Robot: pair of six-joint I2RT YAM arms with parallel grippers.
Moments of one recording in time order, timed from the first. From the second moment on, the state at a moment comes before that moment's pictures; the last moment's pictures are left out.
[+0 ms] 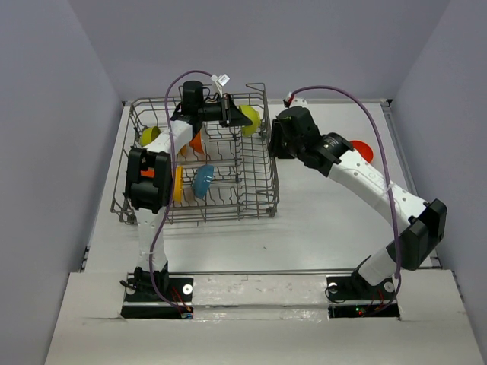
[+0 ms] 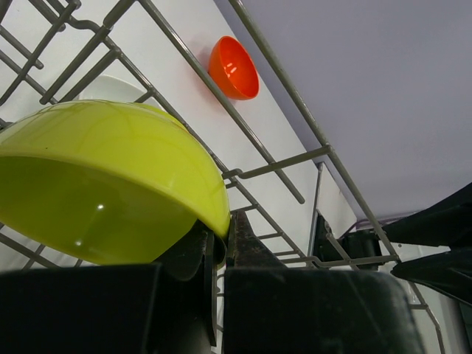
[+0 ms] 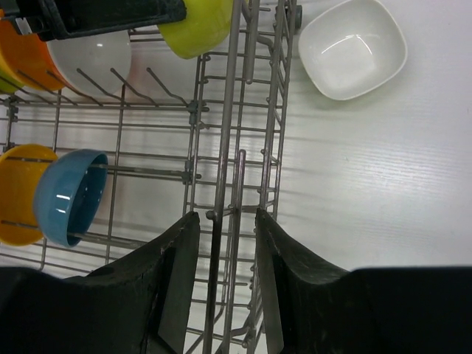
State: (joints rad) left arm -0.24 2.15 1.73 0.12 1.08 -0.64; right arm 0.70 1.54 1.55 -0.63 0.32 0.54
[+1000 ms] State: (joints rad) left arm -0.27 2.20 1.73 0.15 1.08 -0.67; right arm 0.74 1.62 1.54 -0.68 0.34 0.54
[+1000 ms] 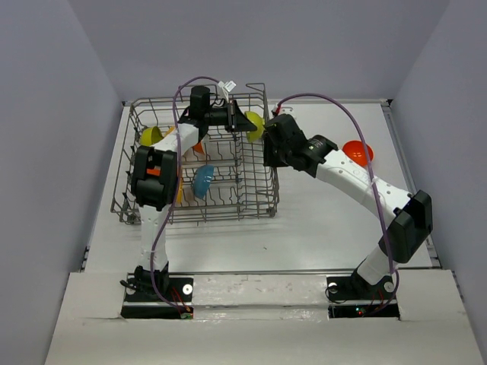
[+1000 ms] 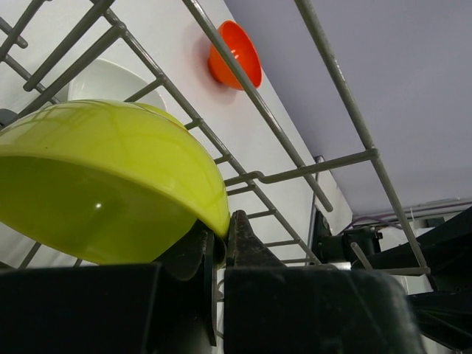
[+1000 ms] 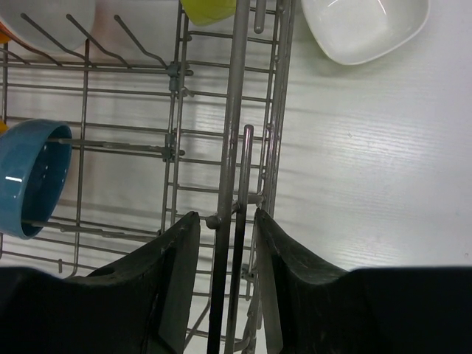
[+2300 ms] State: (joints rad) left arm -0.27 2.25 1.71 0.17 1.07 -0.67; right arm 0.74 1.63 1.54 -0.67 0.35 0.54
